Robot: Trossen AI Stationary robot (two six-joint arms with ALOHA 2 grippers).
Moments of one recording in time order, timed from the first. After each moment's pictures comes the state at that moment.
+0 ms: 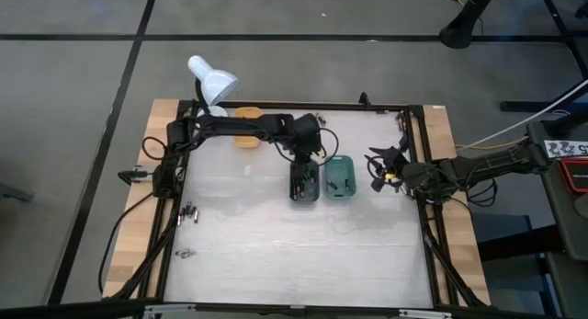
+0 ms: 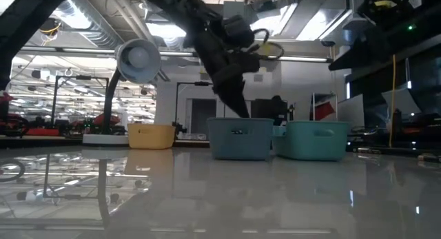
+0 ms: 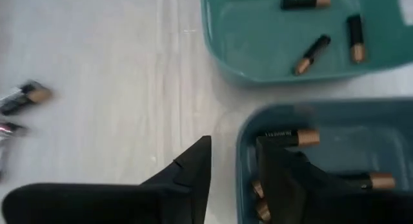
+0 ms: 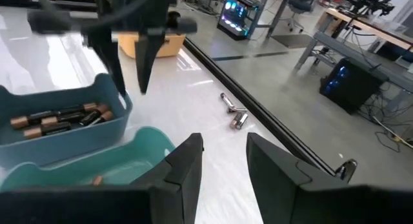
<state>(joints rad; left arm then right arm) 0.27 2.04 1.61 -0.59 0.09 0.29 0.21 0.64 0.40 -0.24 0.82 0.11</state>
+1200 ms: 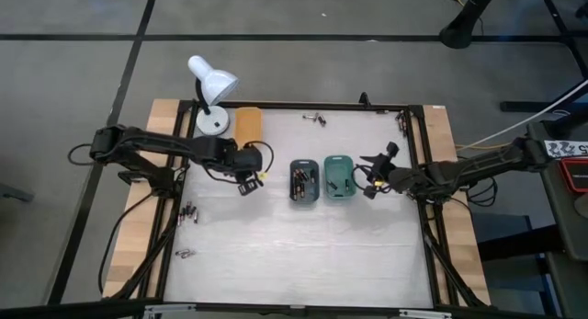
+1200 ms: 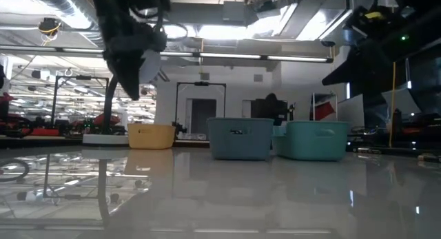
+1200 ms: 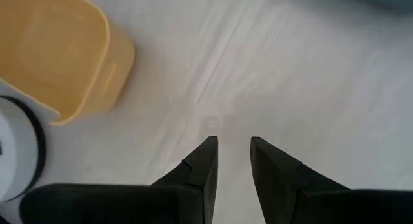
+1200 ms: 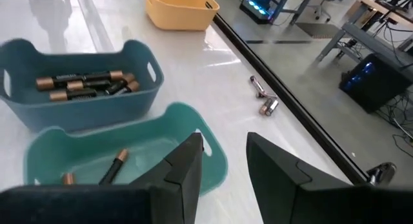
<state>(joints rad) 0.04 1.40 0.99 -0.89 -0.31 -0.41 0.21 0.82 0.40 -0.15 0.73 0.10</state>
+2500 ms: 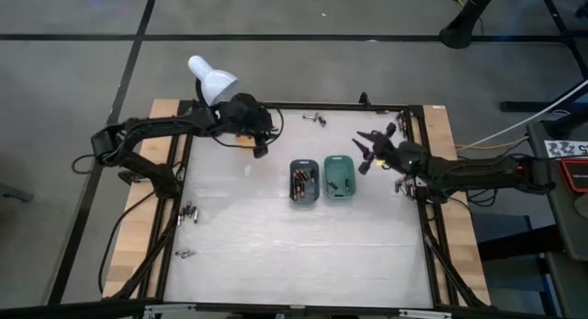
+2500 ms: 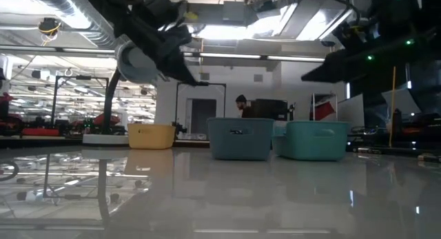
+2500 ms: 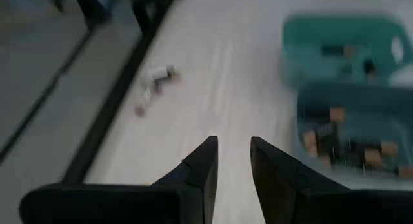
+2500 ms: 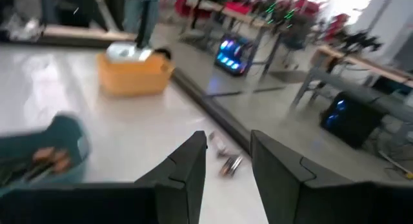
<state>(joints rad) 0.48 1.41 0.94 -0.17 0.13 0.26 -0.25 0.88 0.21 0.55 0.40 -0.21</state>
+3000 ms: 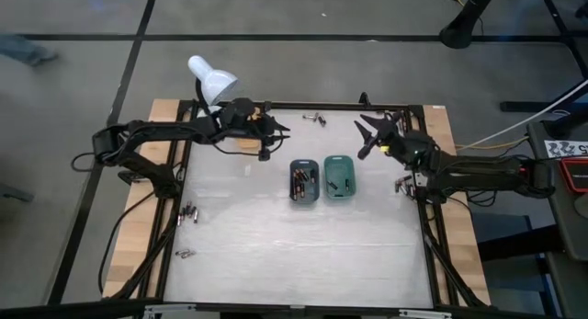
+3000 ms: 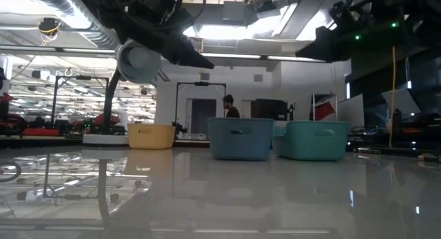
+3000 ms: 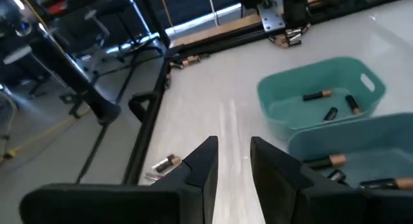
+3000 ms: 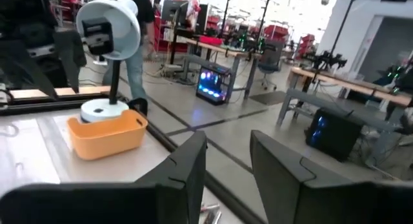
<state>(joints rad) 0.43 1.42 0.85 0.17 0.21 0.48 -0.32 0.88 0.34 0.58 0.40 -0.21</state>
